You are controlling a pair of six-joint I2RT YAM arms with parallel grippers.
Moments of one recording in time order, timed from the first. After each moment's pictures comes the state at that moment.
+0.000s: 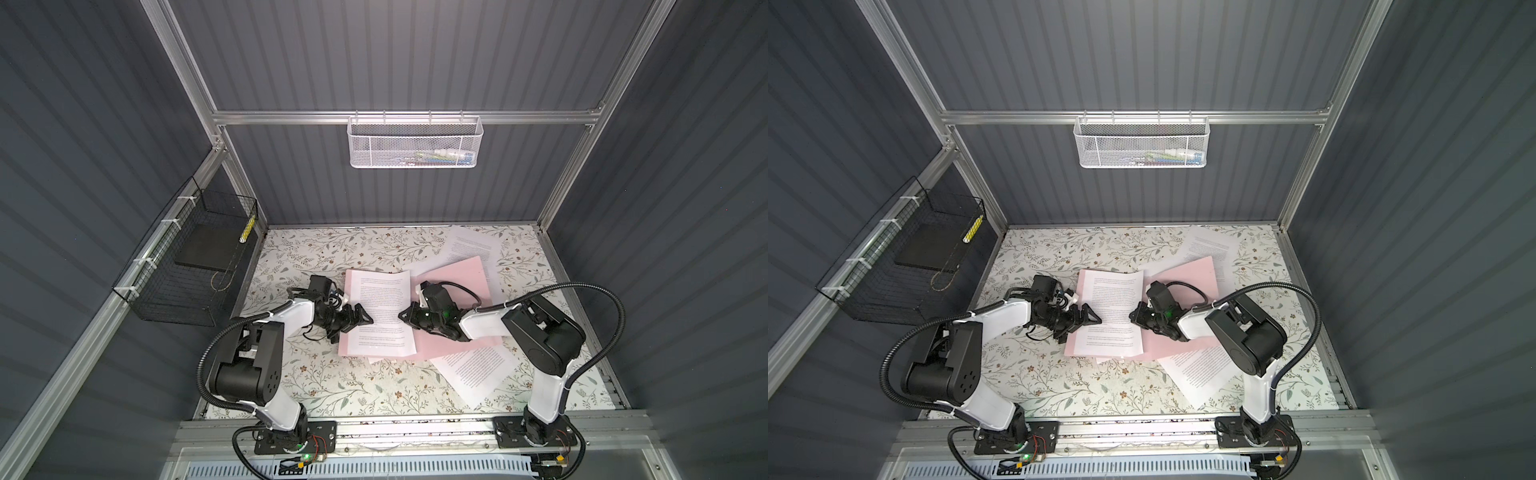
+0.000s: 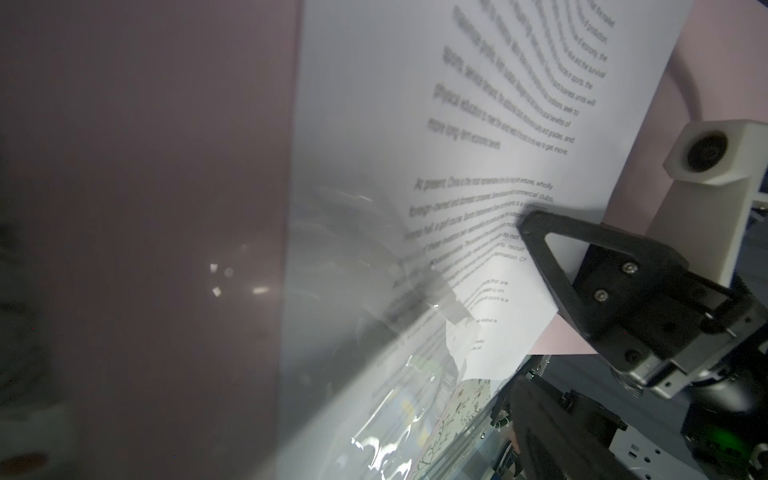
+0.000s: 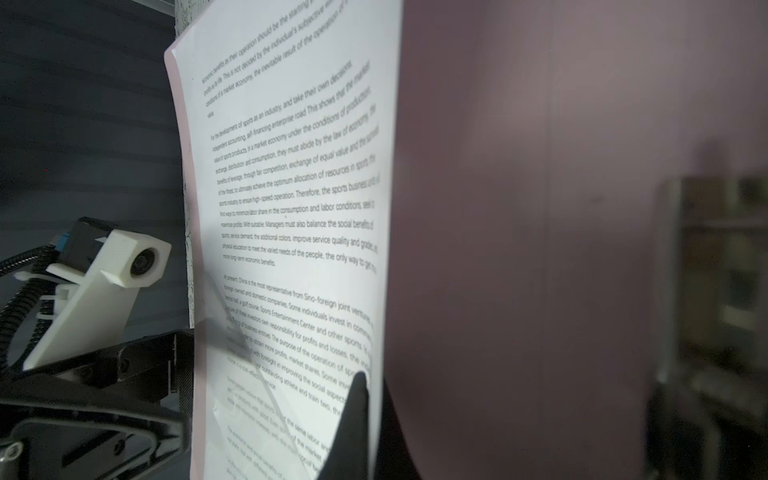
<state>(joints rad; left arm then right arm) -0.20 1.61 0.83 -0.50 0.69 -0.47 0.71 1.89 0.84 0.39 -0.28 1.00</state>
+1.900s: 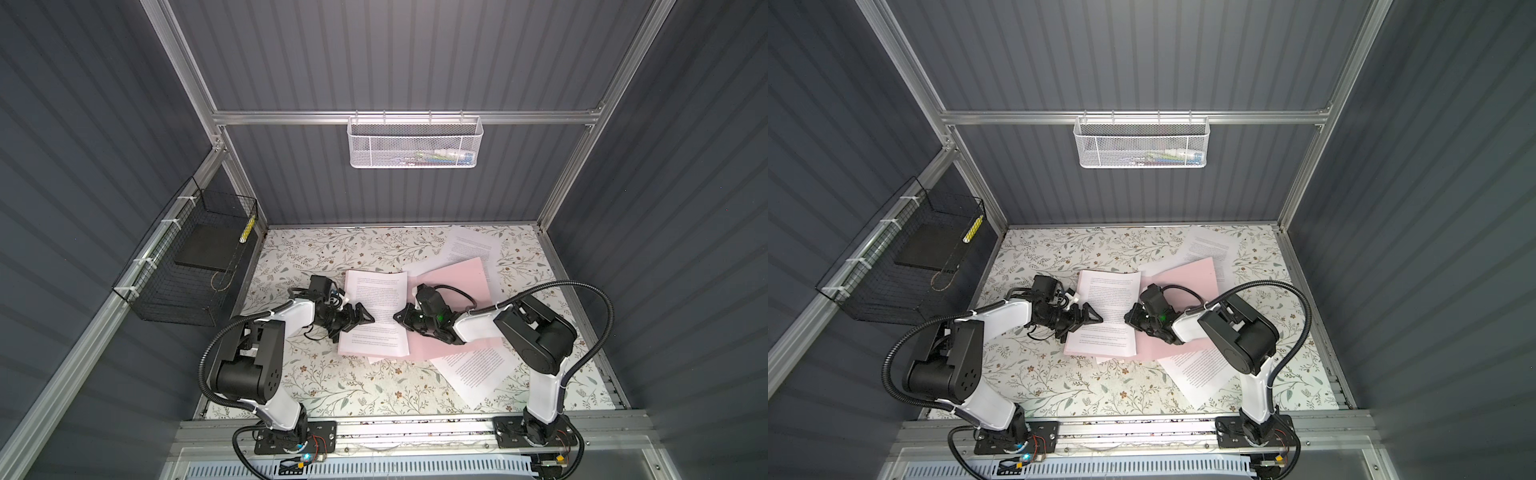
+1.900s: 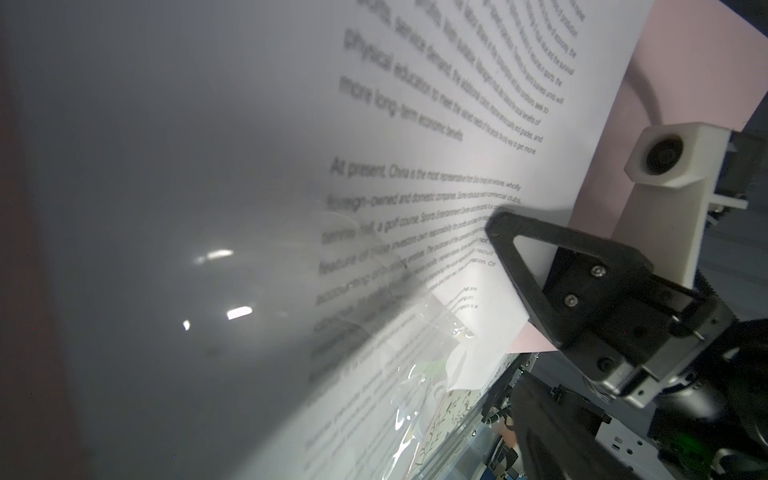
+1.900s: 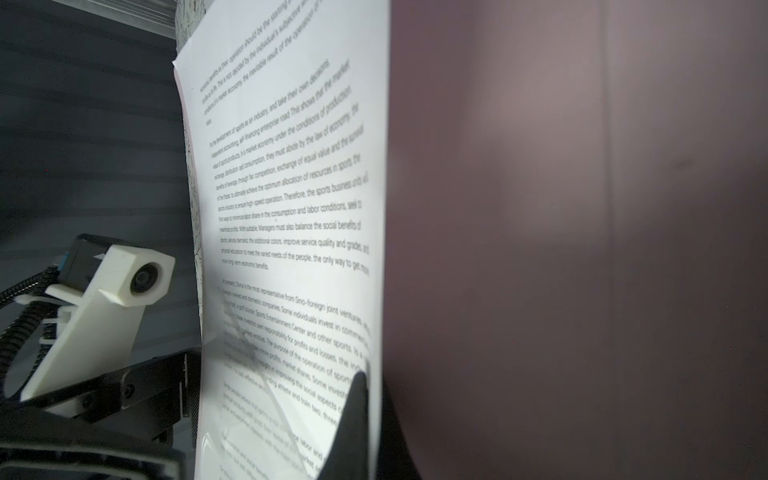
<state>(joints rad) -0.20 1.62 0.82 -0.47 0.72 -0.48 0.76 1.94 0.86 0.44 -0.22 1.09</state>
